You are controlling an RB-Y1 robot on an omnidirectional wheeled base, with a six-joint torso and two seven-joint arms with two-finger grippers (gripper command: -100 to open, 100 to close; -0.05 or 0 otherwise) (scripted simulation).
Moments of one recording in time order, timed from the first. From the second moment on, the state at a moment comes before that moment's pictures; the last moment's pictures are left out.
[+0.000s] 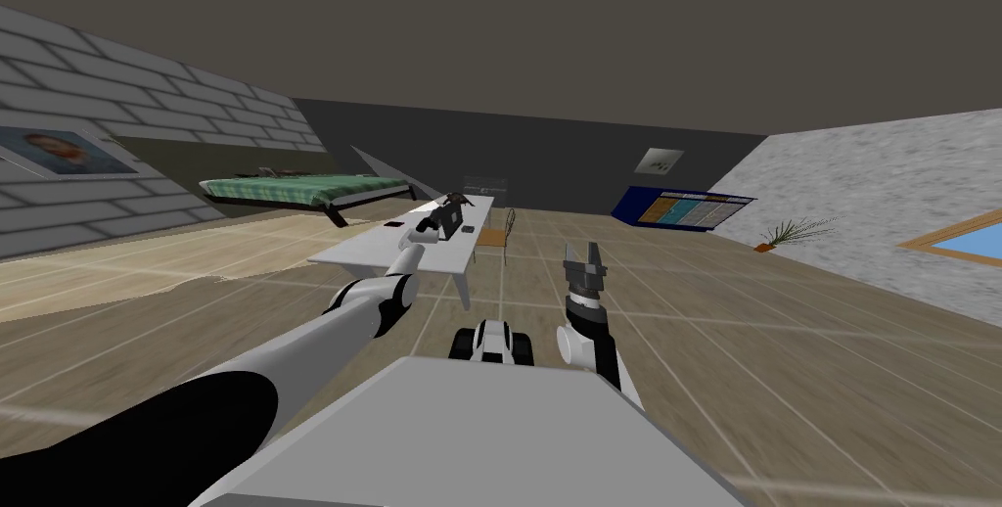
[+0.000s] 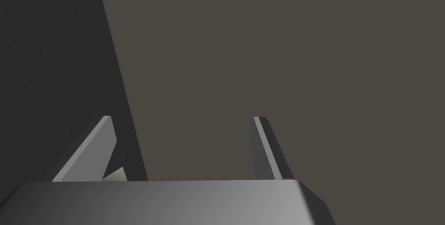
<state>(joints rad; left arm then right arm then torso) -0.77 0.40 0.38 -0.81 -0.14 0.09 -0.37 0.48 -0.02 0.07 -2.22 -0.01 -0.58 -0.10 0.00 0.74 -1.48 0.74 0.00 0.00</state>
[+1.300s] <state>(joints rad) -0.85 0.35 0.44 -0.80 -0.01 0.22 -0.25 0.48 -0.02 0.07 -2.22 -0.01 -0.58 -0.10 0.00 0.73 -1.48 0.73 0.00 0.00</state>
